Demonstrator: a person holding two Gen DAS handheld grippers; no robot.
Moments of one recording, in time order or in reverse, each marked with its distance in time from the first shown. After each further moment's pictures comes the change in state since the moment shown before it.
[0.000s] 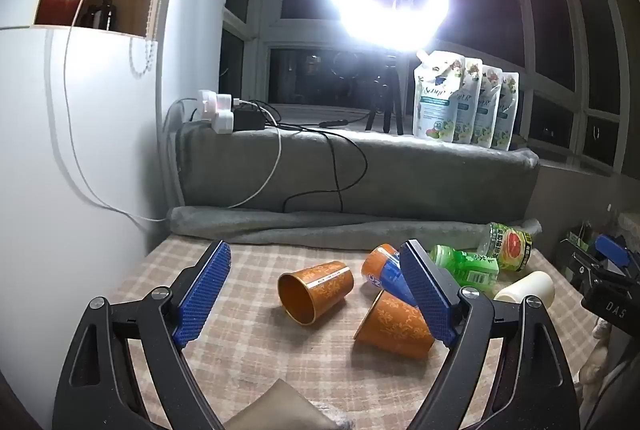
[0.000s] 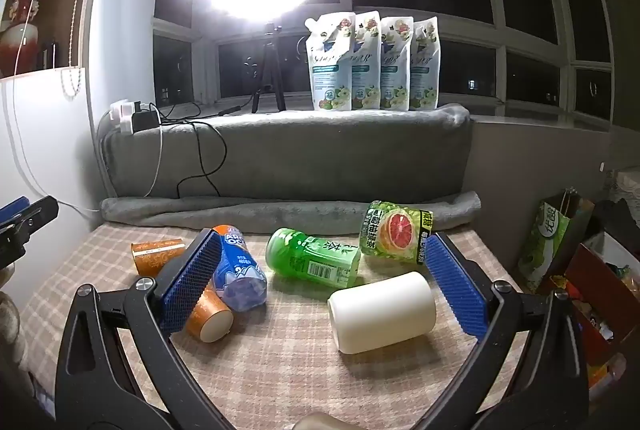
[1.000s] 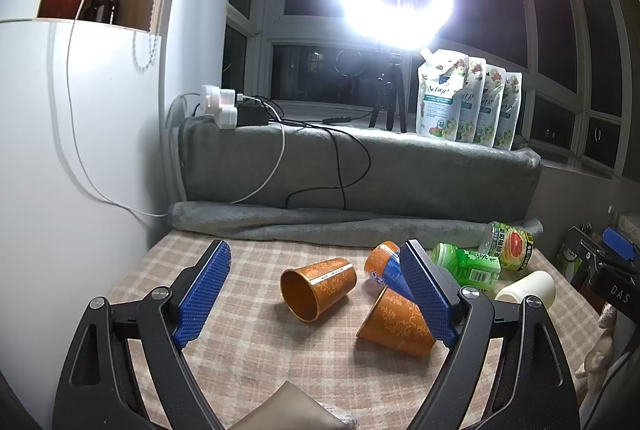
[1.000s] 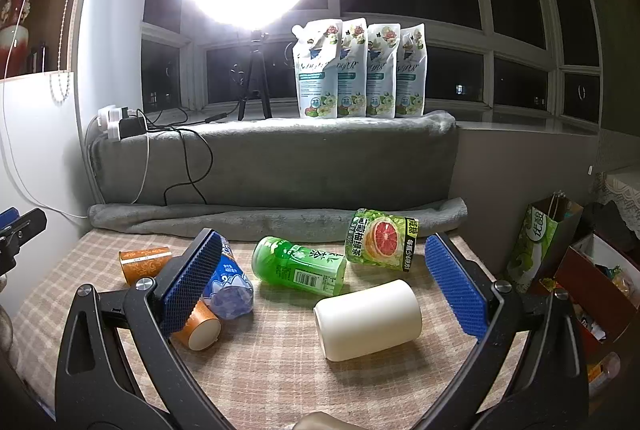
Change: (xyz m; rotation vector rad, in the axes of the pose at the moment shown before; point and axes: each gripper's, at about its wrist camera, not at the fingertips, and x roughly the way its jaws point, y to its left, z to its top) left arm 0.001 0.005 -0.002 -0.007 0.011 0.001; right arm 0.000 -0.004 0.004 0.001 -0.011 -0.013
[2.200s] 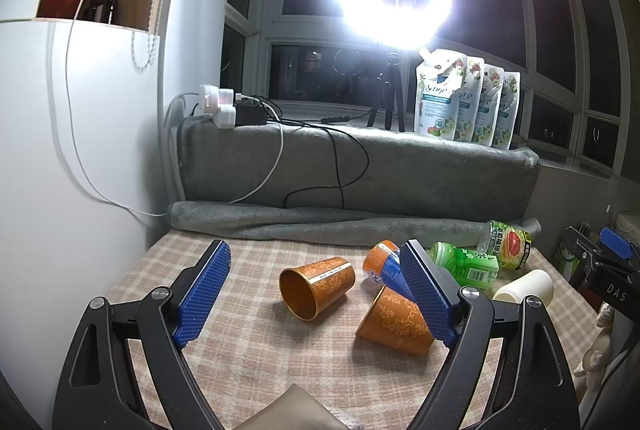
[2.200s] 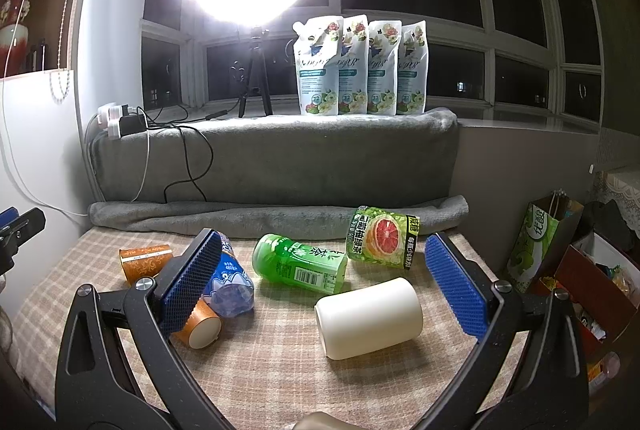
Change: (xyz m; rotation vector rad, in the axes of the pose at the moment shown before) left arm 0.001 0.000 -0.001 -0.004 0.003 -0.002; right arm 0.000 0.001 -0.001 0.003 0.000 -0.010
